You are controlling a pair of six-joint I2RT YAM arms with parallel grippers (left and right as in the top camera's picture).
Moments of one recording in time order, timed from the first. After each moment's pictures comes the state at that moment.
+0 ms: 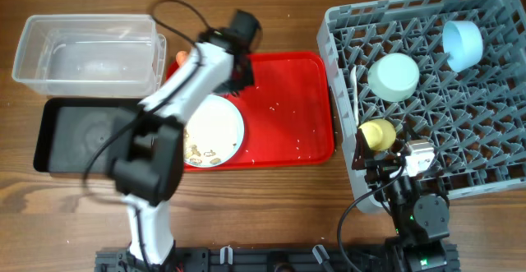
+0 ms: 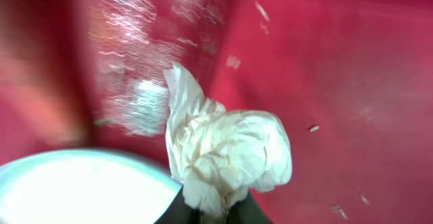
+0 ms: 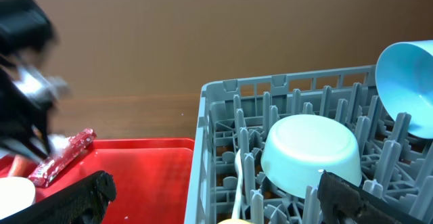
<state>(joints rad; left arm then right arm) -0.39 2.05 1.63 -0.97 -0.11 -0.56 0.19 0.03 0.01 0.01 0.04 0.11</state>
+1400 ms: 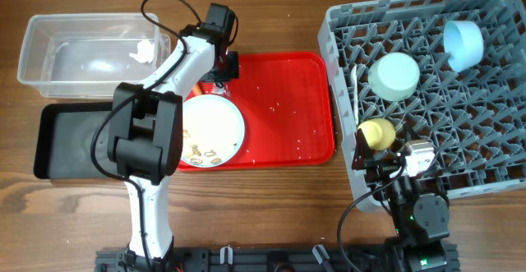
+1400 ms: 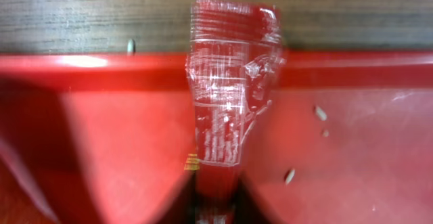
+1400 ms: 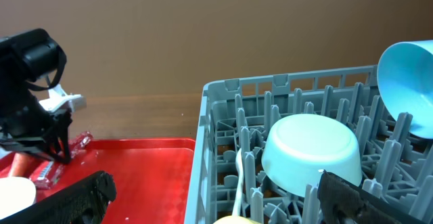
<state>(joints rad) -0.29 2.21 1.65 -0.78 -0.05 -0.31 0.19 0.03 0.01 0.01 0.04 0.11</state>
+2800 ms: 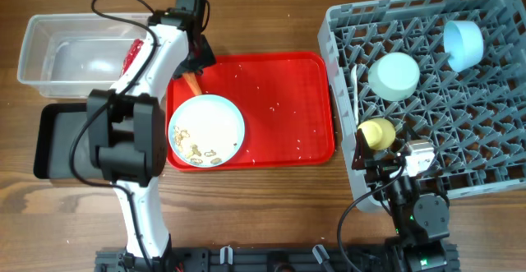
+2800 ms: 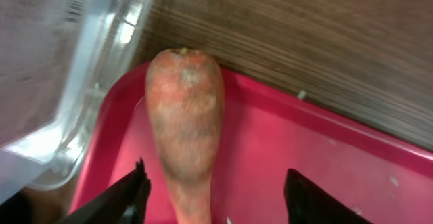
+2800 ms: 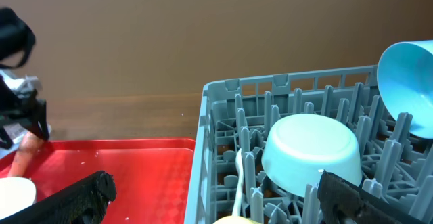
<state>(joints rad) -0.18 2.17 1.73 -0.91 -0.16 -0.58 0.19 0.03 0.01 0.01 0.04 0.11</state>
